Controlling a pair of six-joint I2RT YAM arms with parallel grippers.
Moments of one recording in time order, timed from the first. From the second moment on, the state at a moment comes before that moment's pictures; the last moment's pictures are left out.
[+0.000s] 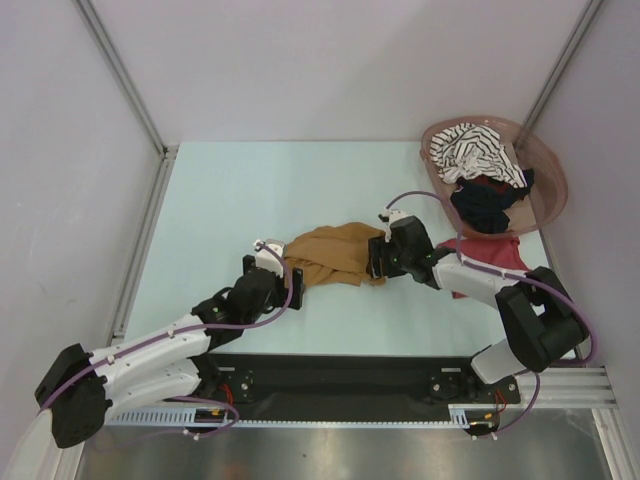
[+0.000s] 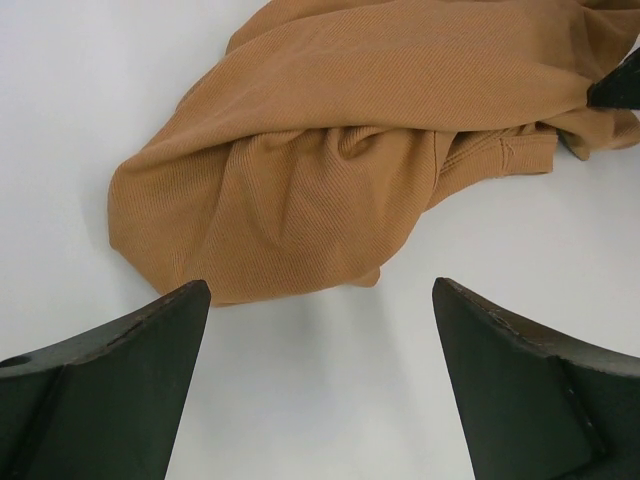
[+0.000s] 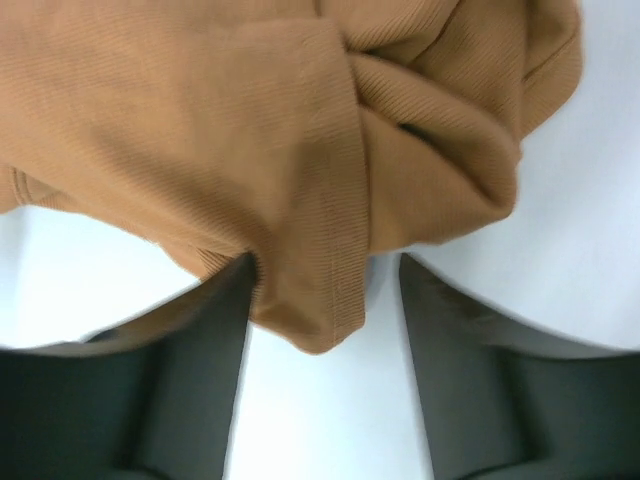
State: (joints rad) left arm -0.84 0.91 0.40 -0.03 -0.38 -0.36; right arm 0.55 1.49 0.75 -0.06 -0.05 0.31
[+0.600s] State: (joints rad) left arm -0.84 0.89 0.40 -0.03 -0.38 -0.36; right arm 0.42 1.54 0.68 0.12 -0.43 0.37
